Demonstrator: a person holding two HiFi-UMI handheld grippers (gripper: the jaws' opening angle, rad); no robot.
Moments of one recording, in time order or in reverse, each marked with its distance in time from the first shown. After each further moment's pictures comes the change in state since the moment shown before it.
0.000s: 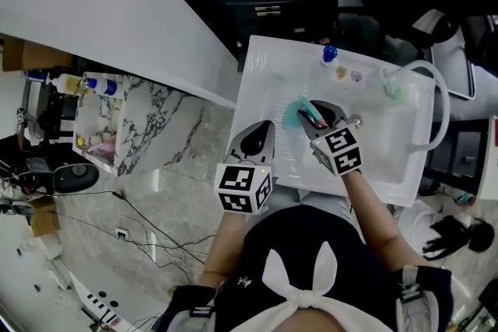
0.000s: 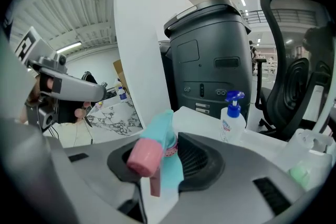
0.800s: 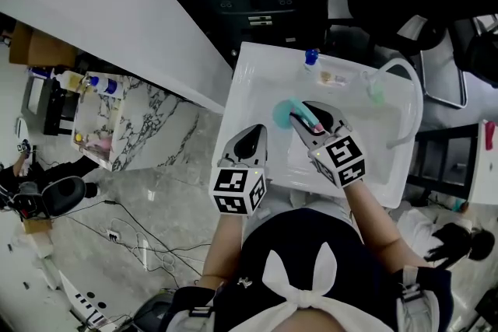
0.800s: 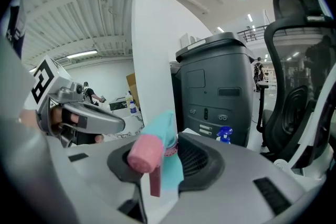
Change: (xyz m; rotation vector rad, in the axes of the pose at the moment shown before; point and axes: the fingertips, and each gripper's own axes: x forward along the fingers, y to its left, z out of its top) left arm -0.021 -0.038 0.005 -0.009 -0.060 0.052; right arm -0.081 0.014 0.053 -0.104 -0.164 0.058
